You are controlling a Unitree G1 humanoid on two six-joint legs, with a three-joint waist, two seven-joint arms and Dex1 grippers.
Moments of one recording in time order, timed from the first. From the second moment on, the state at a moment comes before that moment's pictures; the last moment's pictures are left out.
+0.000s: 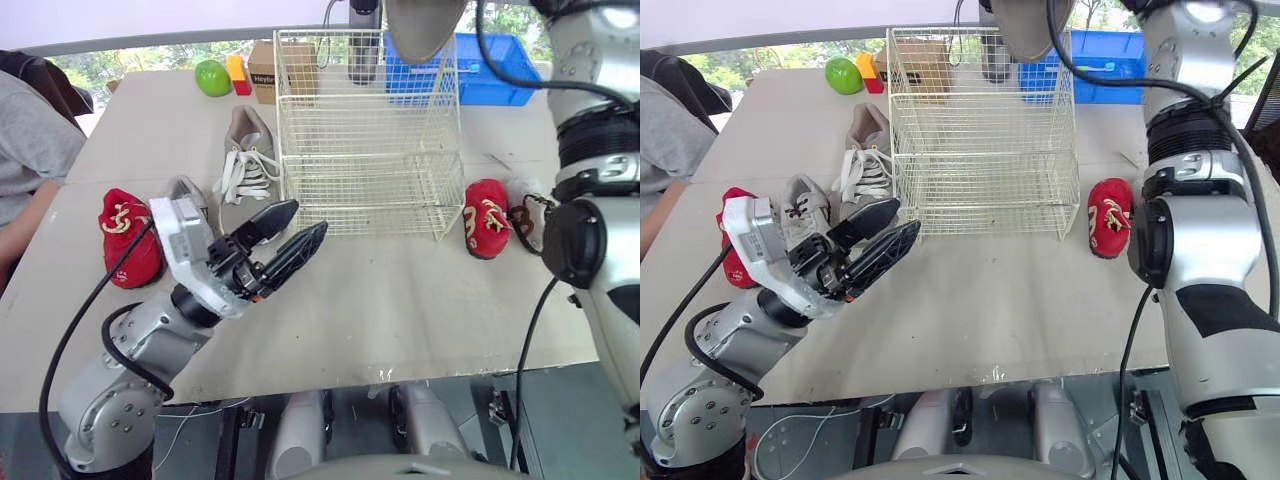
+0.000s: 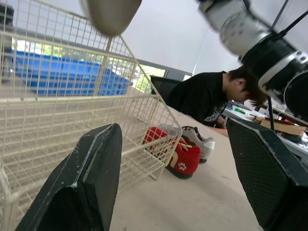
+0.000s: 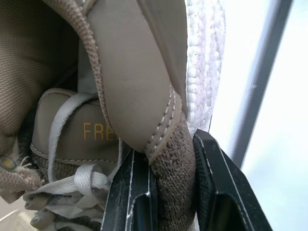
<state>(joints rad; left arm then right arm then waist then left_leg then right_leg) 0.01 0.51 0.31 -0.79 -1.07 0.59 -0.46 -1.49 -0.37 -0.16 0.97 0.25 -0.22 0.72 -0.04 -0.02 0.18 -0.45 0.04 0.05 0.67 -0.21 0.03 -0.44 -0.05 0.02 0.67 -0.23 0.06</state>
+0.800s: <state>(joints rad) 0.09 0.61 0.40 -0.80 -1.05 0.43 -0.56 -1.13 -0.33 -0.18 0.75 0.29 0.02 0.69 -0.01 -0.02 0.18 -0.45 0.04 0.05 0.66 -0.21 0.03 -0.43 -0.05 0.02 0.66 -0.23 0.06</state>
